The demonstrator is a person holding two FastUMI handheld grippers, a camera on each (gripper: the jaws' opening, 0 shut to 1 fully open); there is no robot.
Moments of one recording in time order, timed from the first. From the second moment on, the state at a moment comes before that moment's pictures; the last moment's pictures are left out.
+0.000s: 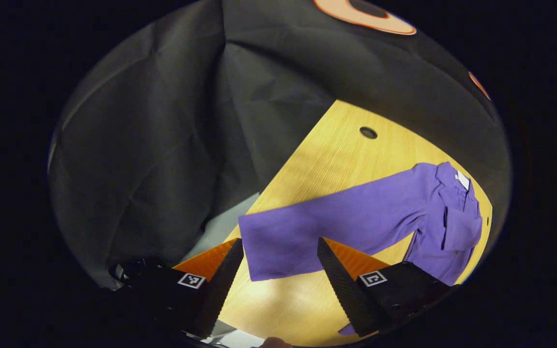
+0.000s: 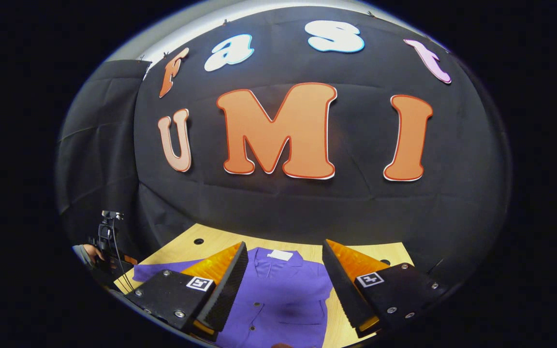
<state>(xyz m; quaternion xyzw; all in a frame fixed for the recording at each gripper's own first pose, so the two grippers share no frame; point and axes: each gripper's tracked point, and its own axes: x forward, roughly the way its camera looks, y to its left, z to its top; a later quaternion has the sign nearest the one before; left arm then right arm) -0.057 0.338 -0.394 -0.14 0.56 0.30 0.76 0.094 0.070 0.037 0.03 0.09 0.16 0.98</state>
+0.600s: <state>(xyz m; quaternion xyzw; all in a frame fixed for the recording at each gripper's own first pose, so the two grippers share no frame) -0.090 0.342 -0.473 -0.23 0.67 0.29 0.64 0.050 0.073 0.009 0.04 0.12 0.13 0.98</state>
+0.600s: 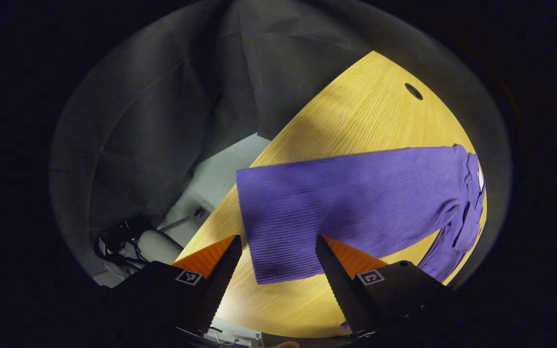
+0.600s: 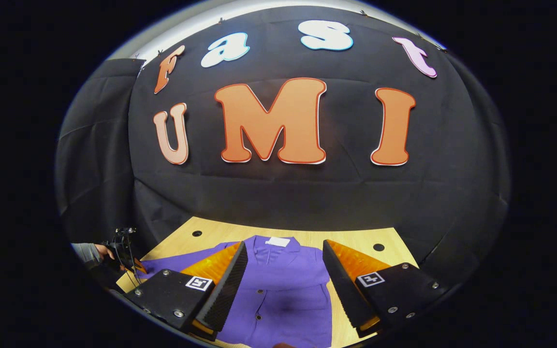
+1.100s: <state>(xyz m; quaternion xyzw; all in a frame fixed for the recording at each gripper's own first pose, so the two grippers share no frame) -0.063 0.328 -0.473 -0.23 0.67 0.26 0.66 0.045 0.068 0.006 0.06 0.13 0.12 0.98</state>
